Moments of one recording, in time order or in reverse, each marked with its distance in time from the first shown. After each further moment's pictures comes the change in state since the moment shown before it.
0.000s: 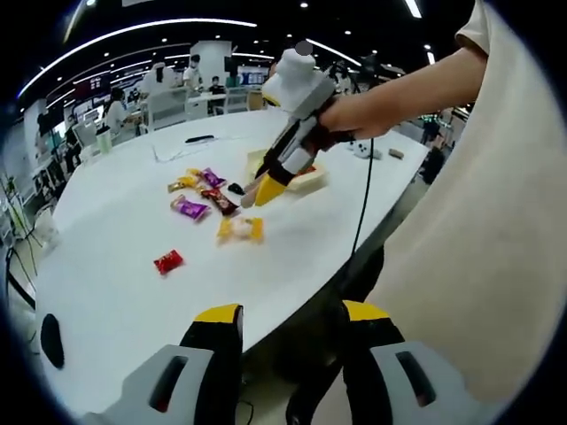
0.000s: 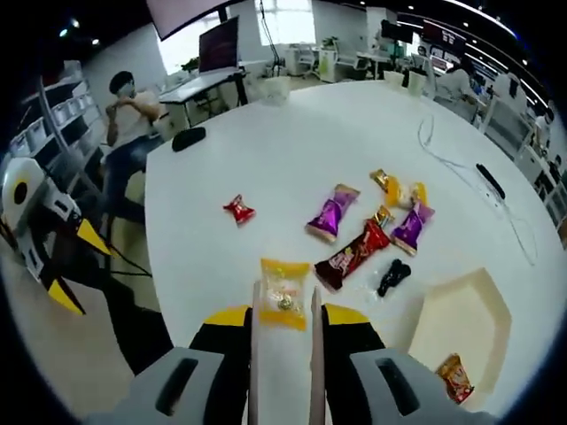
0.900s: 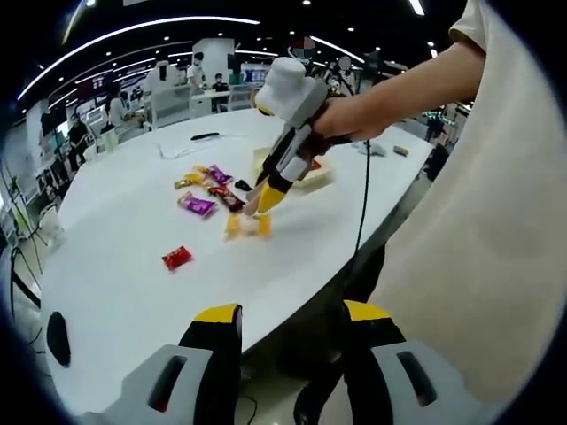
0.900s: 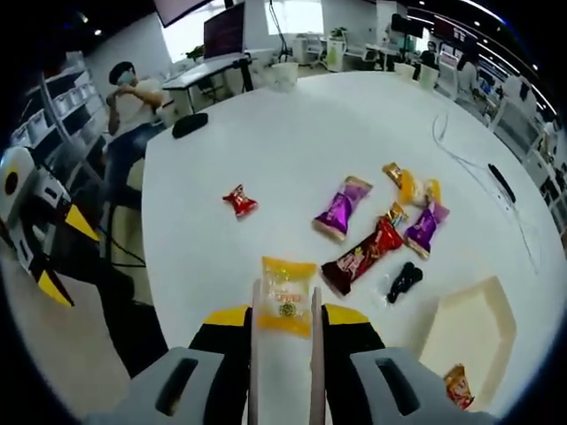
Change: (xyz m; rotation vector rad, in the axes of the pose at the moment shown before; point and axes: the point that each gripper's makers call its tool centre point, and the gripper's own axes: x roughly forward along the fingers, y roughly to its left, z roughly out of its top) left arm -0.008 0.007 -0.002 0.003 0.019 0.026; right arm 0.017 0.005 0.002 -0.029 0.048 0.015
